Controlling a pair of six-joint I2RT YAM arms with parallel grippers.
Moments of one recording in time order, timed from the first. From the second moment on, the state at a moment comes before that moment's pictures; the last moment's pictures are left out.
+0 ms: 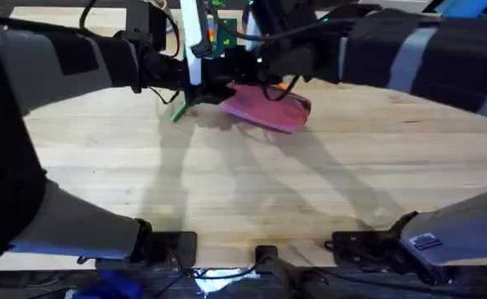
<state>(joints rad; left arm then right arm) -0.09 1.69 0.94 -0.27 0.85 1.16 0.66 1.73 1.28 -0.39 -0.10 0.50</state>
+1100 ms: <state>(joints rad) -0.11 1.69 0.94 -0.26 0.87 1.16 0.61 1.38 1.28 -0.85 -0.13 0.11</state>
